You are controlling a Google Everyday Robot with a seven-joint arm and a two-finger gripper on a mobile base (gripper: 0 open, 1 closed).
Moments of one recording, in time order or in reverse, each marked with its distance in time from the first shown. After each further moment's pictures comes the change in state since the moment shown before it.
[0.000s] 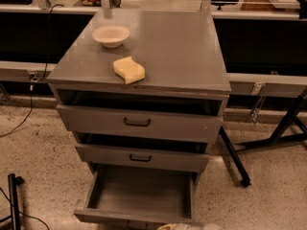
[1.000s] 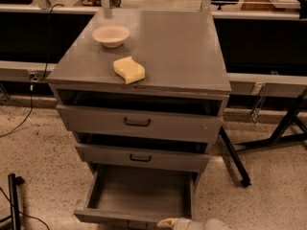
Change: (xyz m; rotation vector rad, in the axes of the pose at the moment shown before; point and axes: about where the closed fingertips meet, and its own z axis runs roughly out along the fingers) arm -0.034 -0.013 -0.024 0.025 -0.007 -0.040
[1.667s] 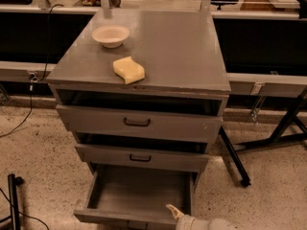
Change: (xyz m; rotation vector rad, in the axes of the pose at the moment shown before) arm -0.028 -0.013 -0.032 0.064 0.025 -0.012
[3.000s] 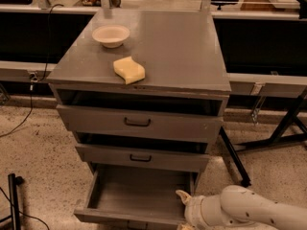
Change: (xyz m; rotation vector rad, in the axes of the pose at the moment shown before) arm -0.127 -0.002 -0.122 -0.191 0.182 0.114
